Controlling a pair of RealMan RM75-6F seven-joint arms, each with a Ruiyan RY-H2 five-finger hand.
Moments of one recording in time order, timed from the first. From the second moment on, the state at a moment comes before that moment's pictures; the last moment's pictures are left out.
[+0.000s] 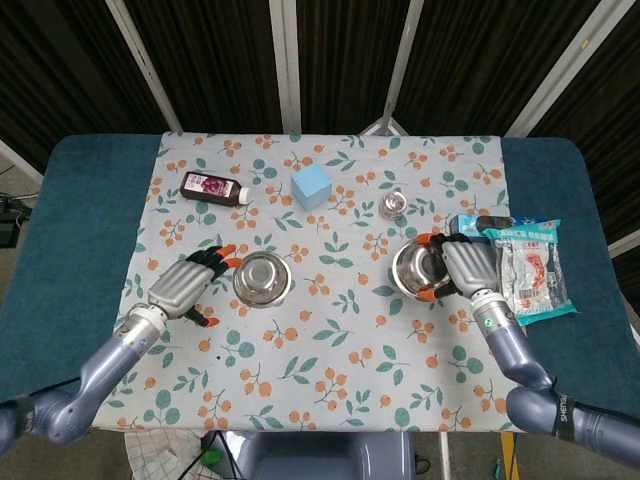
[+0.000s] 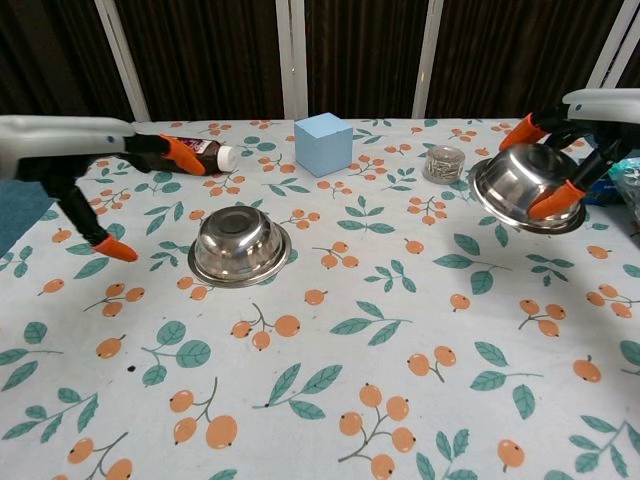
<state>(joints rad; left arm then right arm) -0.68 -1.27 -0.22 -1.73 1.09 0.75 0.30 0.66 -1.26 0.25 -1.62 -0.92 0.88 -0.14</state>
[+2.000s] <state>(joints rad) -0.93 -1.66 -0.14 -1.33 0.90 0.80 0.49 0.60 -1.16 0.24 -1.60 -1.01 0.89 0.04</state>
